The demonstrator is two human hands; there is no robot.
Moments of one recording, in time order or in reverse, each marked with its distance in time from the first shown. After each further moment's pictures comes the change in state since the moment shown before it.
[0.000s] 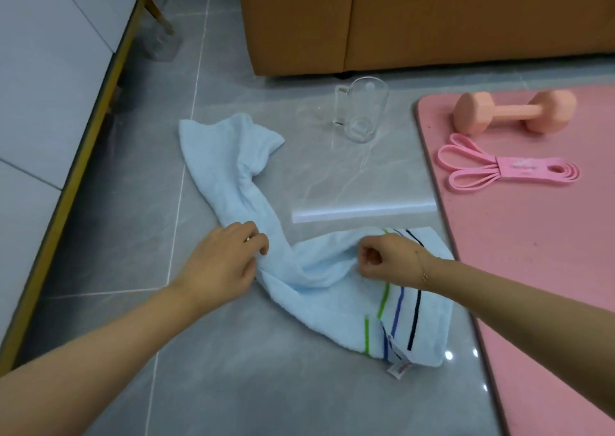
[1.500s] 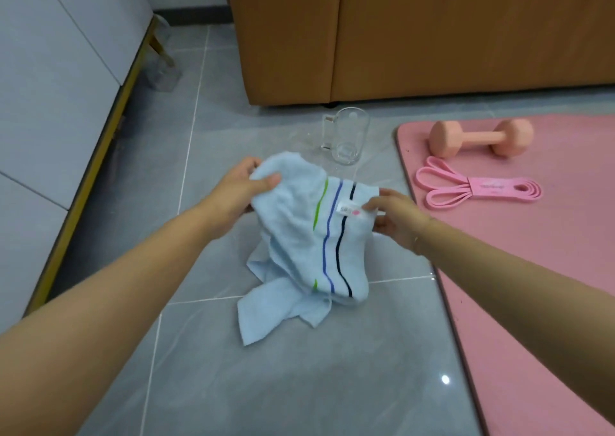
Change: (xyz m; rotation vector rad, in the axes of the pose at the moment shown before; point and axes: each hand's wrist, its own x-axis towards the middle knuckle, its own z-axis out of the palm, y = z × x) left_hand 0.099 0.021 -0.075 -1.370 0.105 -0.570; right_hand 0.020 -0.008 -0.066 1.384 0.346 0.311
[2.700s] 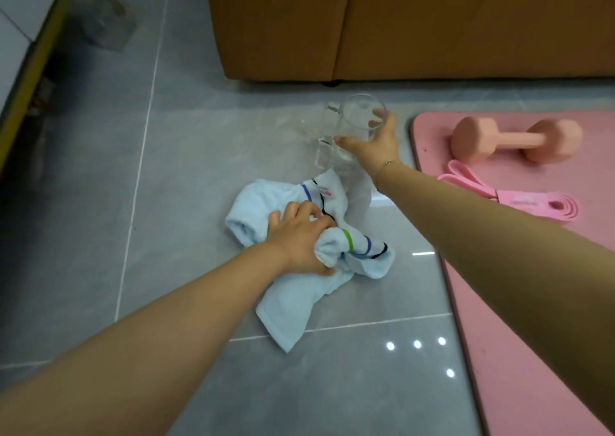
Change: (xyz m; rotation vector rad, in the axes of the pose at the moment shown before) left_hand 0.094 -0.088 0.069 1.341 -0.355 0.141; right_hand 0.154 -0.053 0.041 -0.404 0.293 -0.338
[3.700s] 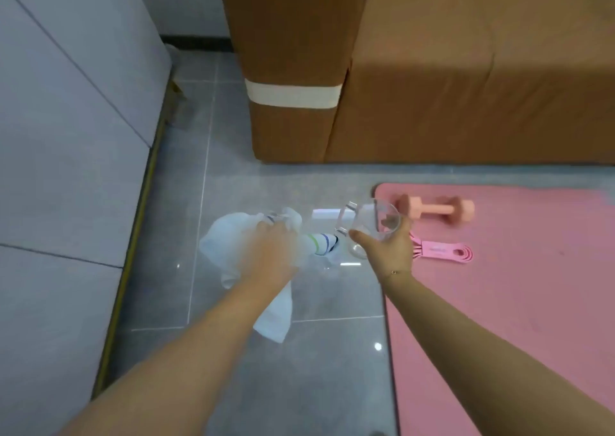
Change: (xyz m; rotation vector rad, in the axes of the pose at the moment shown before) left_hand -0.140 0.061 -0.201 0.129 0.206 -0.319; right_hand -0.177 -0.168 -0.117 -0.092 0.121 0.106
